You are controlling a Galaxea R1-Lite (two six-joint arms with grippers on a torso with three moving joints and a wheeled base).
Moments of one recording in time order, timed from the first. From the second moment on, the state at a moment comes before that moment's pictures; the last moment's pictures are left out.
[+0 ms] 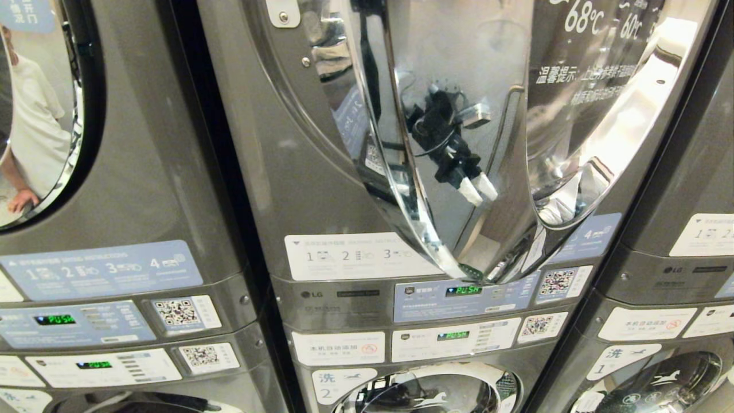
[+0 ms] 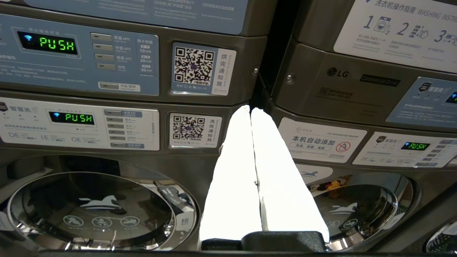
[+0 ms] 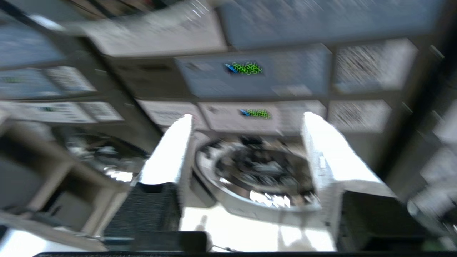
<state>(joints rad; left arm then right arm) 0.00 0.00 0.00 -0.03 0.03 -0.16 0.32 0.53 -0.47 0.13 0.03 0.26</state>
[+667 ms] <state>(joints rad) 0.00 0.00 0.00 -0.03 0.03 -0.16 0.03 0.33 -0.01 -0.07 0.06 -0.03</state>
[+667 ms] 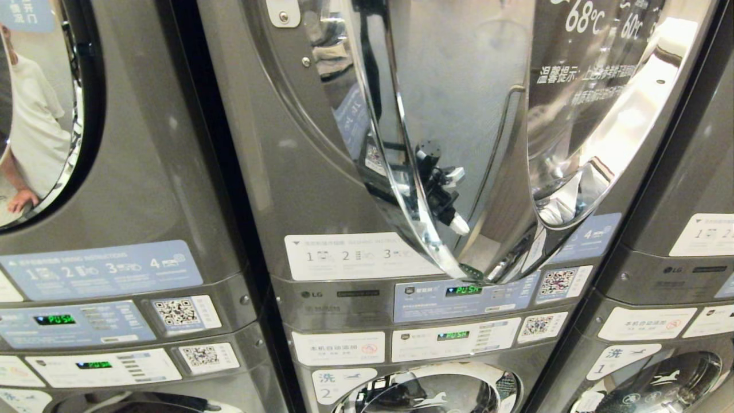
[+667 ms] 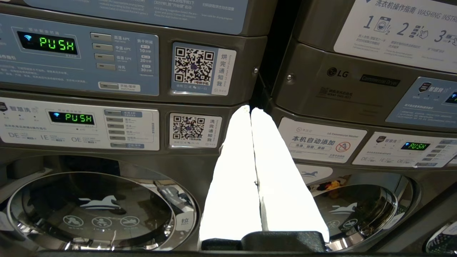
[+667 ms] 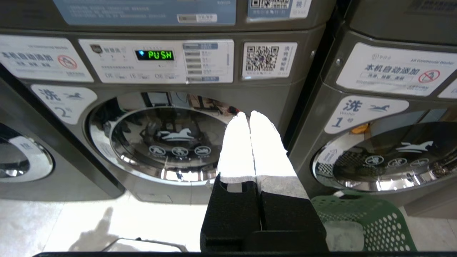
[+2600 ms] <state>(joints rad) 0.00 0.00 0.00 -0.03 0.03 -0.15 0.00 0.00 0.00 -0.01 0.01 -0.05</state>
